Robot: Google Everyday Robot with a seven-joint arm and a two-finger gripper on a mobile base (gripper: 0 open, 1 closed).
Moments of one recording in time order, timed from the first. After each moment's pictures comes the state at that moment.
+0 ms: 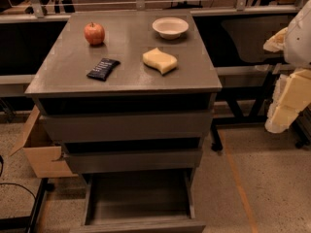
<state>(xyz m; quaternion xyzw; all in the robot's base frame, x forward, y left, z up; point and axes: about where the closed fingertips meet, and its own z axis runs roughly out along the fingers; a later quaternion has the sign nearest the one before) 0.438 -0.216 0.977 -0.60 0.78 -0.04 0.16</state>
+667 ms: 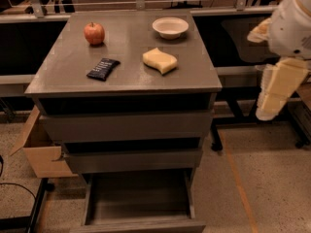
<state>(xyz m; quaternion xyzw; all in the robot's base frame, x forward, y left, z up) 0.460 -0.199 0.983 -0.64 0.75 -0.04 0.16</state>
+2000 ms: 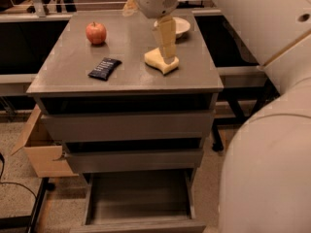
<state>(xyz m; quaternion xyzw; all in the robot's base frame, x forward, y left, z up) 0.635 0.009 0.974 -0.88 0.45 -0.06 0.15</state>
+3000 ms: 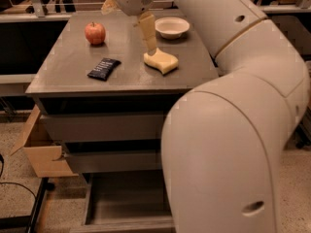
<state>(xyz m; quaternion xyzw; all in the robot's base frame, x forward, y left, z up) 0.684 0.059 0.964 -0.91 0.37 -0.08 0.15</state>
